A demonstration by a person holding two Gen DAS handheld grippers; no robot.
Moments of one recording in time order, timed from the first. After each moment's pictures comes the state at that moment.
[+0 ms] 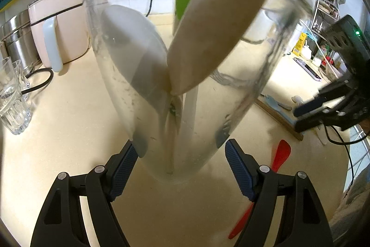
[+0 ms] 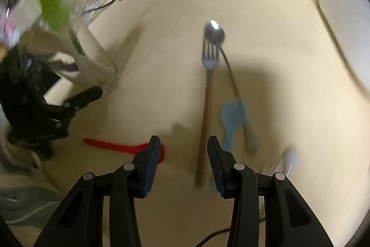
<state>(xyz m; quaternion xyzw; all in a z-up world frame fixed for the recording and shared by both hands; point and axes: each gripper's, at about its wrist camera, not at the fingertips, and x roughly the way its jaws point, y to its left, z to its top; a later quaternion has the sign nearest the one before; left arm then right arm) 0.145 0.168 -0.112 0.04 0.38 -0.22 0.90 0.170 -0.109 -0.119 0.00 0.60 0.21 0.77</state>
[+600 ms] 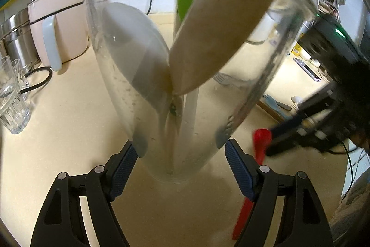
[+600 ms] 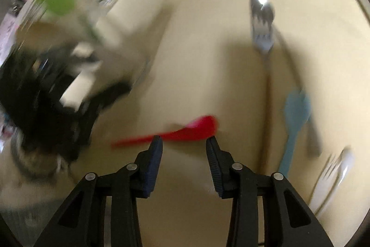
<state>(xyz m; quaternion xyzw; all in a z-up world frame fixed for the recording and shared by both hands) 0.151 0.175 -0.114 0.03 0.38 -0.22 0.90 0.187 -0.051 -0.140 0.00 0.62 0.24 0.74</state>
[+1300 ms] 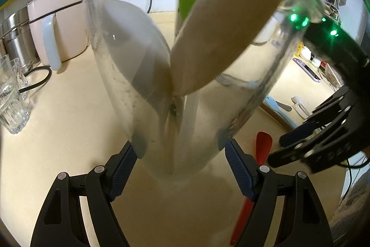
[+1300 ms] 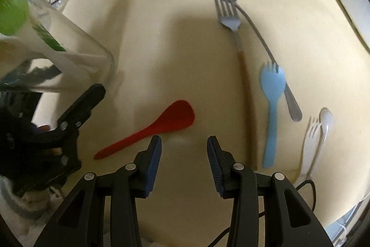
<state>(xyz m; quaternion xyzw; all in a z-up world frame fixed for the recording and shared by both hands) 0.151 0.173 -0.117 0.03 0.38 -0.22 0.90 0.190 -0.007 -0.137 -0.01 0.69 0.11 0.72</state>
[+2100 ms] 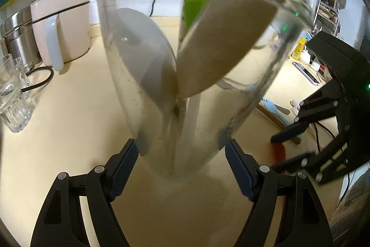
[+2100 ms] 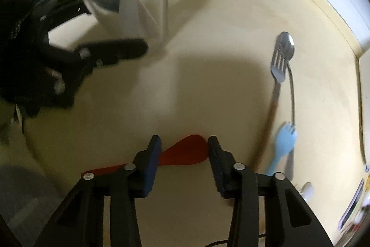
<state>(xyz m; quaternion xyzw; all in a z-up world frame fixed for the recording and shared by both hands) 0.149 0.179 -0.113 0.02 0.38 -0.22 0.90 0.151 0.059 -0.121 -0.22 0.59 0.28 0.73</state>
